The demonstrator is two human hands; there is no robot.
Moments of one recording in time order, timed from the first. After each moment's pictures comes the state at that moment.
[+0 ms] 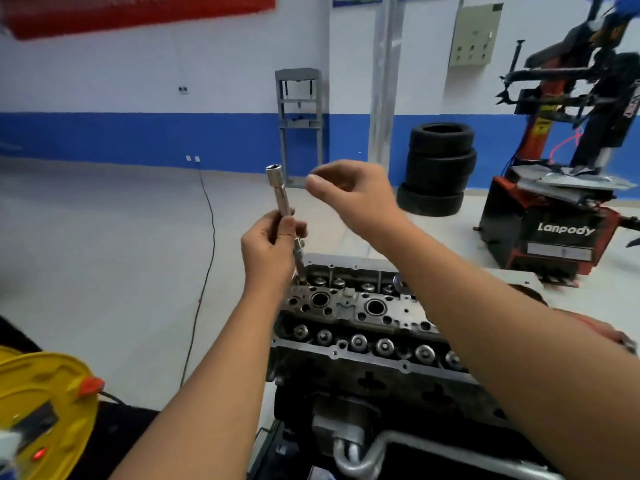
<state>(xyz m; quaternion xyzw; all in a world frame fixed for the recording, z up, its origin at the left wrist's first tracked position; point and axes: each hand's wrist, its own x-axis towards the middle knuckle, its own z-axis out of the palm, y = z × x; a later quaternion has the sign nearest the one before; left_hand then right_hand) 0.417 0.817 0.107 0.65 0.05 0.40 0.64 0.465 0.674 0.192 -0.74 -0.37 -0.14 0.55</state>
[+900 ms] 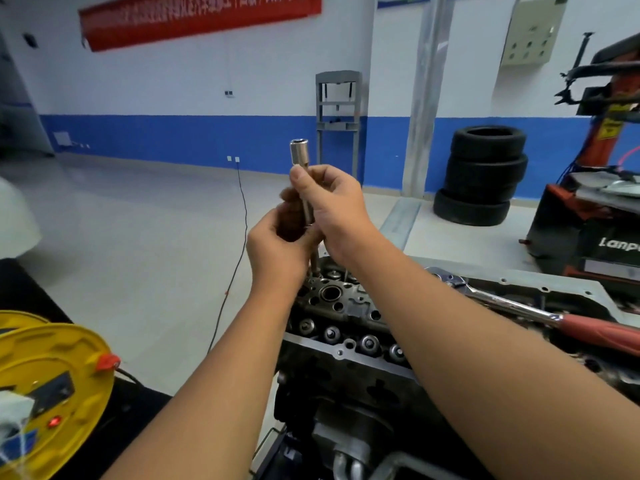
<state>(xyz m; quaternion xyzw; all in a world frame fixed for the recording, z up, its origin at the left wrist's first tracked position) 0.425 0.817 0.083 0.66 0.06 0.45 0.60 0.461 0.732 0.151 -0.54 -0.32 0.07 0.77</state>
